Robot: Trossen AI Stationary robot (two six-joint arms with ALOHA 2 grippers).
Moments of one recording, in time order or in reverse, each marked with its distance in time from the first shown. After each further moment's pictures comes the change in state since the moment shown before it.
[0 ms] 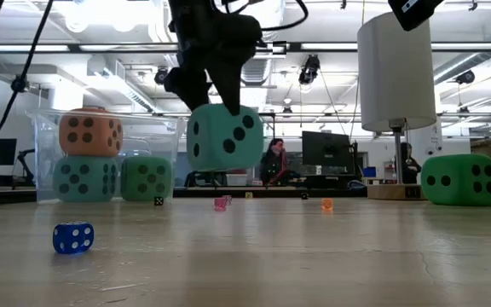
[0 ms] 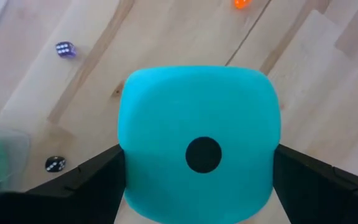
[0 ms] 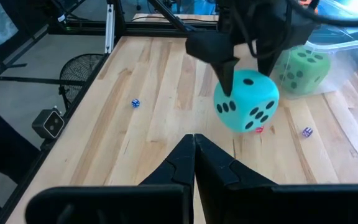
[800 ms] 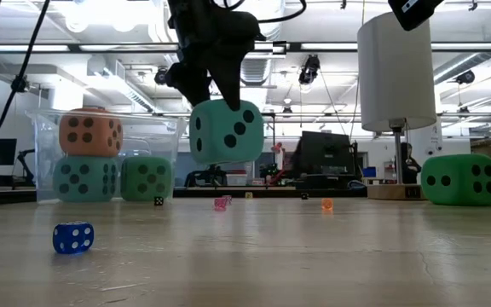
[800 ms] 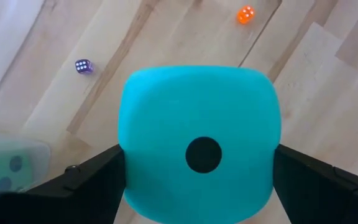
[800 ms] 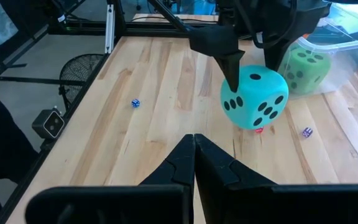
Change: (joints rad) left arm 0.002 -0.024 0.000 0.003 -0.050 0.036; right arm 0.000 0.000 0.000 0.000 0.000 0.000
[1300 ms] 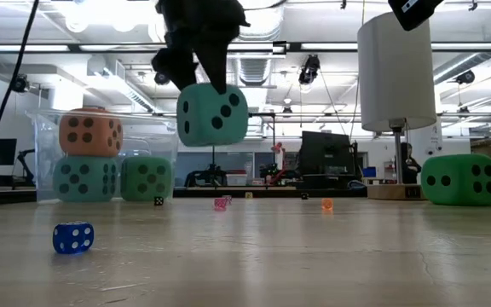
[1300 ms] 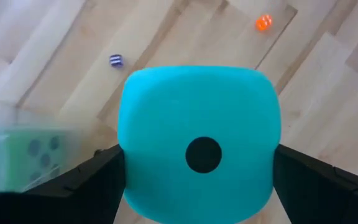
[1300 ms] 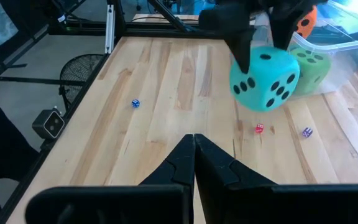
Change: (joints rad) left arm 0.013 -0.072 0.005 -0.083 -0.038 -0.040; right arm 0.000 -0.001 0.000 0.000 0.000 0.000
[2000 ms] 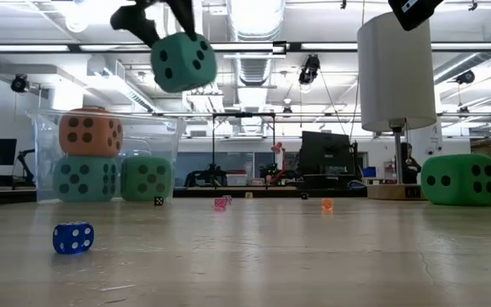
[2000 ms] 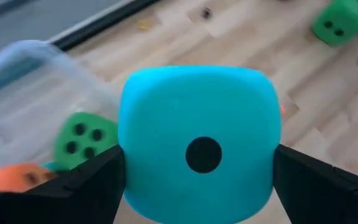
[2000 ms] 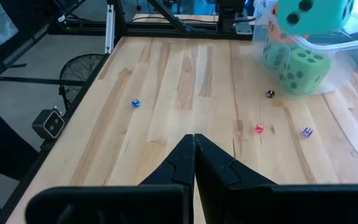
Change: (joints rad) left arm 0.050 -0.297 0.000 -0.114 -0.186 -0.208; right arm 0.000 0.000 0.000 0.000 0.000 0.000
